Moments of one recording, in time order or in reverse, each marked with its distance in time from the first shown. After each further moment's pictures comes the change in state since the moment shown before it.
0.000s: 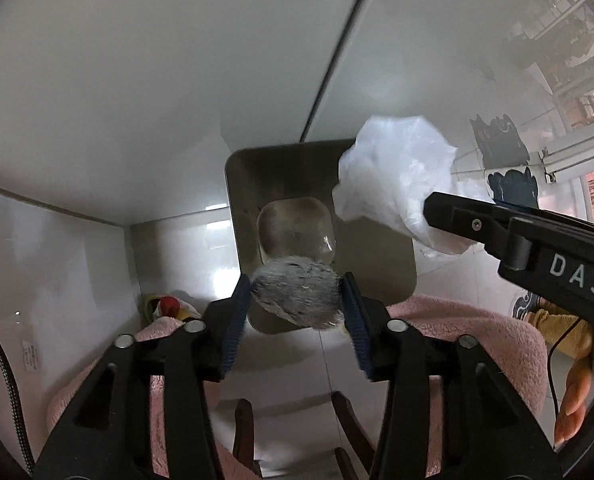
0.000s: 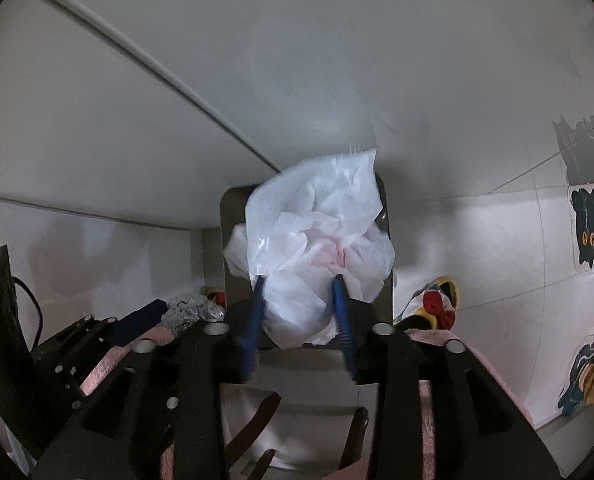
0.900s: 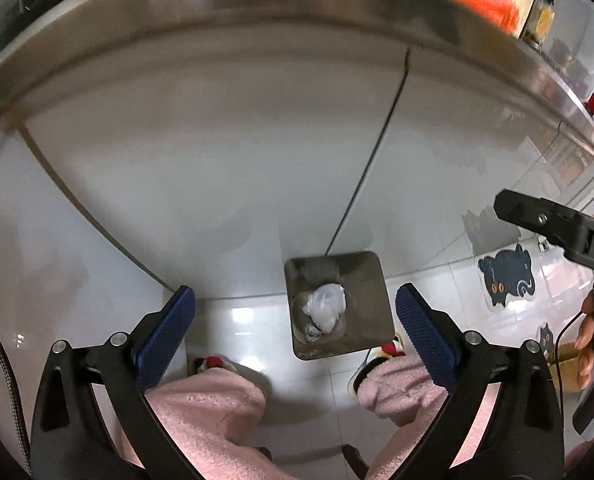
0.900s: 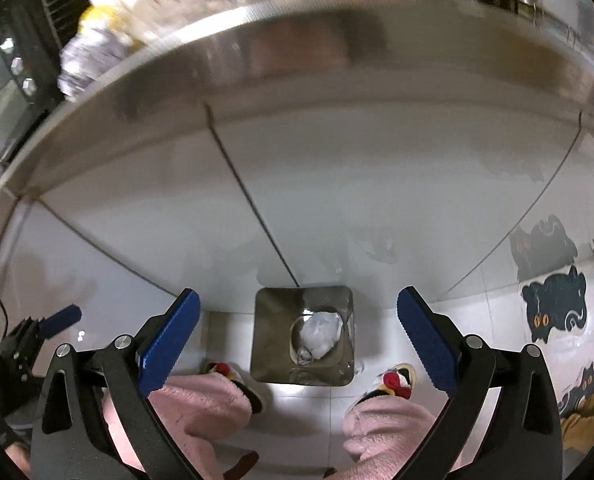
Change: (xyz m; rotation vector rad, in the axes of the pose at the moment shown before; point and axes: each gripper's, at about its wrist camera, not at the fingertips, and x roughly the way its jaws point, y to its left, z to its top) left arm -0.226 0.026 -0.046 -0.031 -0.416 0.064; right arm -0.209 0.044 -0.051 -0.144 -0.431 -0.050
